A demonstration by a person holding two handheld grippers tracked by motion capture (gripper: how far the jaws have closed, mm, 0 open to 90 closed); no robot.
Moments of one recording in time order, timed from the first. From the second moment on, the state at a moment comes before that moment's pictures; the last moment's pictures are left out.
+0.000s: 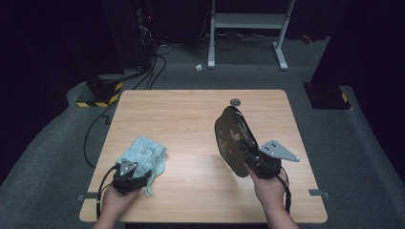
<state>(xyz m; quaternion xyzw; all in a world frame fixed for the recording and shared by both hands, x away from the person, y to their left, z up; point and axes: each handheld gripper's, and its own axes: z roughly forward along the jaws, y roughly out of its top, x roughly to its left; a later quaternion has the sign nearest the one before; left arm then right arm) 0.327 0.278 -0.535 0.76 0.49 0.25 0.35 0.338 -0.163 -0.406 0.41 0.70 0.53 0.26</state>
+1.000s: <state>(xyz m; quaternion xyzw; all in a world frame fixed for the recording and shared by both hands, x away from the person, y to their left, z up) 0.327 0.278 -0.535 0.76 0.49 0.25 0.35 0.319 -0.148 -0.434 0.38 0.71 0.55 0.24</state>
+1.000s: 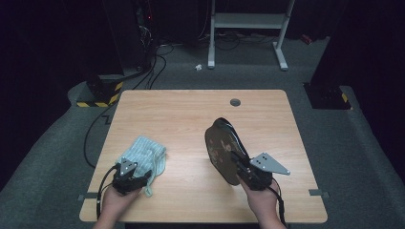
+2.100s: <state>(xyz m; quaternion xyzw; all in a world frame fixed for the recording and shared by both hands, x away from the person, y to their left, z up) 0.327 0.278 -0.535 0.76 0.49 0.25 0.35 0.299 -0.156 -0.466 0.38 0.73 0.52 0.22</state>
